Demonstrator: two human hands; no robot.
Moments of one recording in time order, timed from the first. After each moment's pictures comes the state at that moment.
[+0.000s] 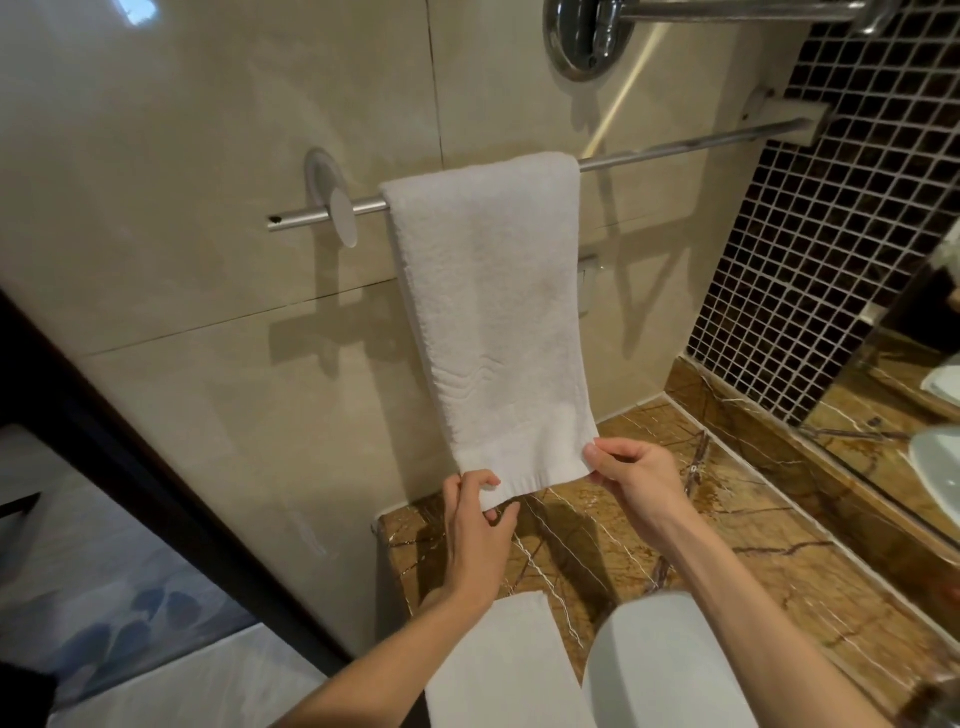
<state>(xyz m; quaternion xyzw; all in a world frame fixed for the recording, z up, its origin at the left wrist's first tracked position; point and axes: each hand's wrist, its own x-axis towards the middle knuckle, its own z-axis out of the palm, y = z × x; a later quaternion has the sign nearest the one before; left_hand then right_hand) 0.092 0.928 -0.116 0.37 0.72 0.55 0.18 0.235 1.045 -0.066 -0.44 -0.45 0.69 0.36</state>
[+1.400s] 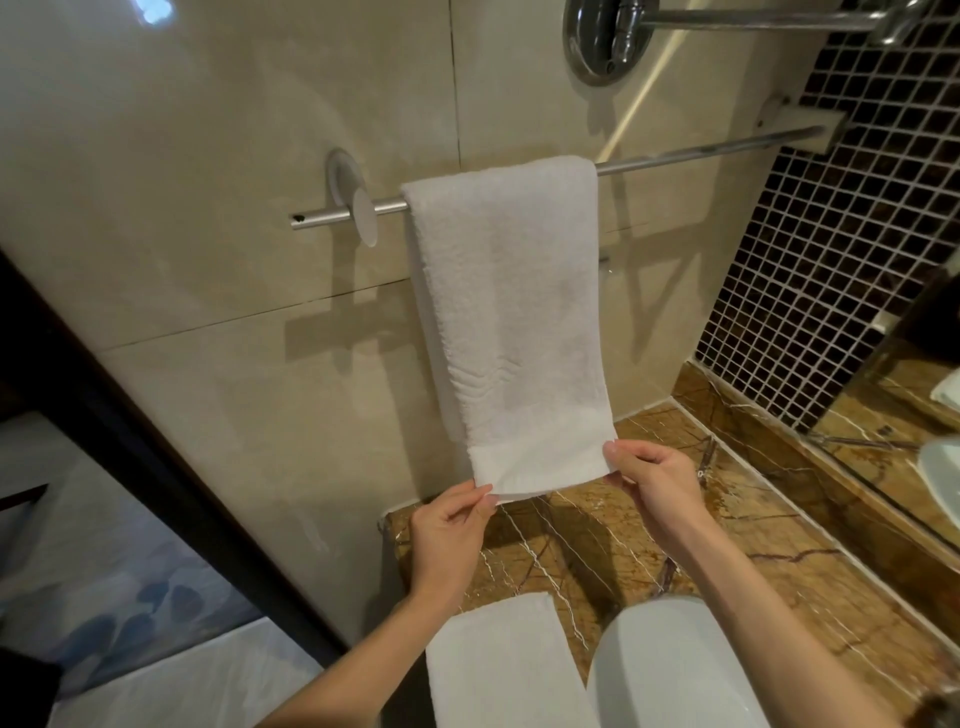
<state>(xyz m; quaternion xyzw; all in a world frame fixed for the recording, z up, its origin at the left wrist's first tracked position) 0.063 0.908 -0.117 0.29 0.63 0.68 0.24 0.239 1.043 -0.063 -0.44 -0.46 0.67 0.37</state>
